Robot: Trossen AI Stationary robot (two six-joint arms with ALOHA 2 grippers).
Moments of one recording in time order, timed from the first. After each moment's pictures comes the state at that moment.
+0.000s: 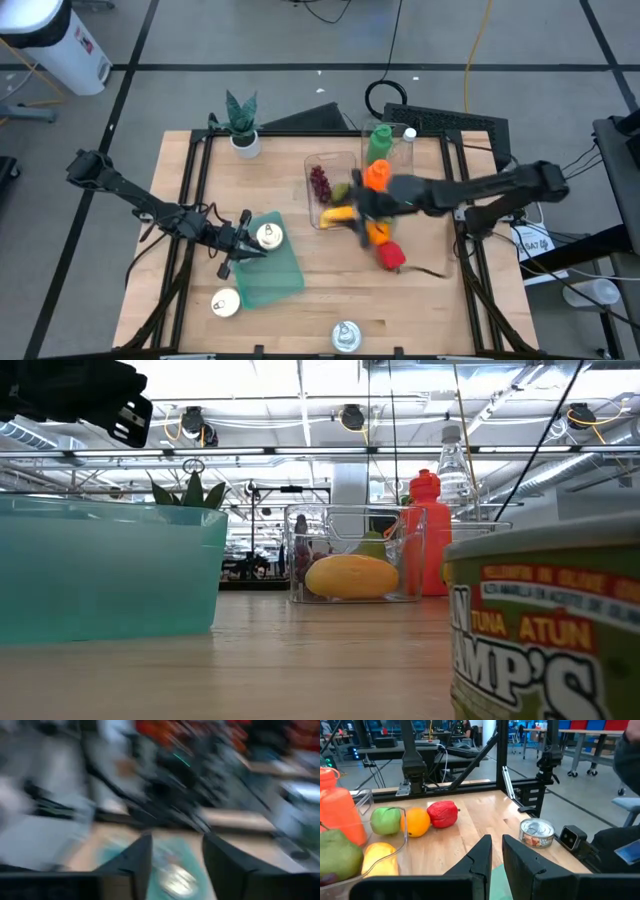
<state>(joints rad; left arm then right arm) -0.45 0.85 0.23 0.53 -0.14 -0.02 0.13 1.35 1.08 0.16 0.02 -0.04</state>
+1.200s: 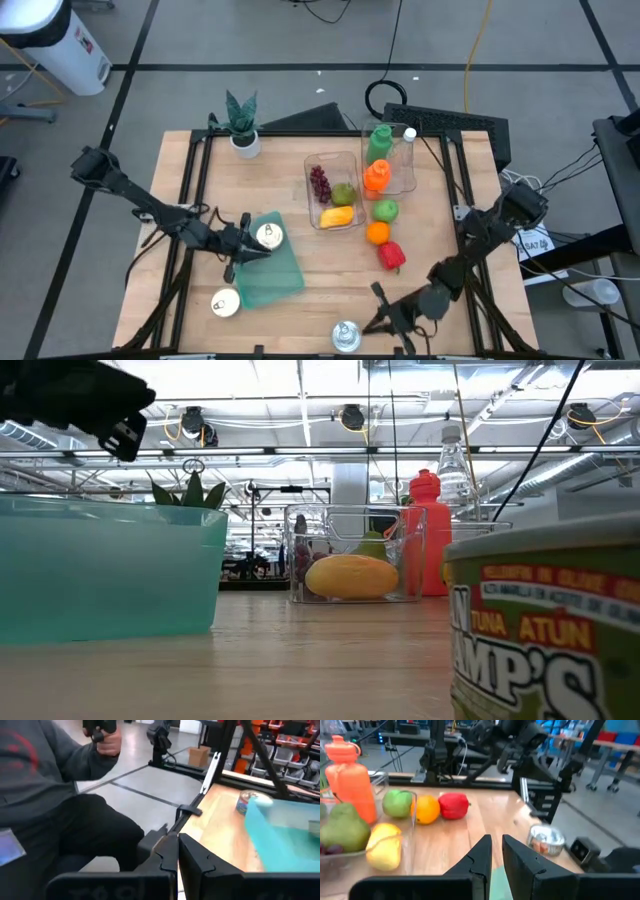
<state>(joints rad) -0.54 0.96 0.23 0.63 -0.34 -0.16 0.81 1.69 0.75 0.76 0.32 0.01</state>
